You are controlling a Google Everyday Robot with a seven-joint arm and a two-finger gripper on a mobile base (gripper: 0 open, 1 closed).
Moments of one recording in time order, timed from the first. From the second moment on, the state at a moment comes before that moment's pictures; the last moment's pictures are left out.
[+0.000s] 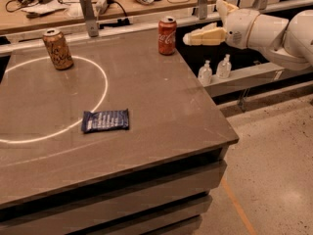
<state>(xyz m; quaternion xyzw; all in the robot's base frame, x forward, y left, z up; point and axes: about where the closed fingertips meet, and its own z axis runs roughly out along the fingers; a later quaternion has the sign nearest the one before) 0.723 -0.131 0.990 -0.38 0.61 0.25 0.65</state>
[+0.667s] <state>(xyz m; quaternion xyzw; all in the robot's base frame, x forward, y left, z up) 0.762 -0.126 0.964 -0.34 0.65 0.23 0.64</state>
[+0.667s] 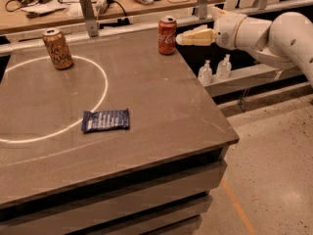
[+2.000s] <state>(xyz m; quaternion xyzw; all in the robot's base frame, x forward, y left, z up) 0.805 -0.090 0.938 -0.38 0.66 0.24 0.60</state>
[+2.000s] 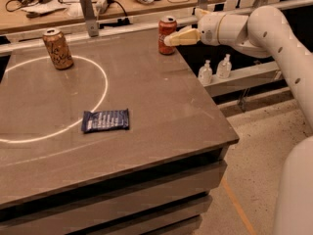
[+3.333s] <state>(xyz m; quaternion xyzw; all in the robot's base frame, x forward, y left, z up) 0.844 -0.049 0.885 -0.40 0.65 0.30 0.57</state>
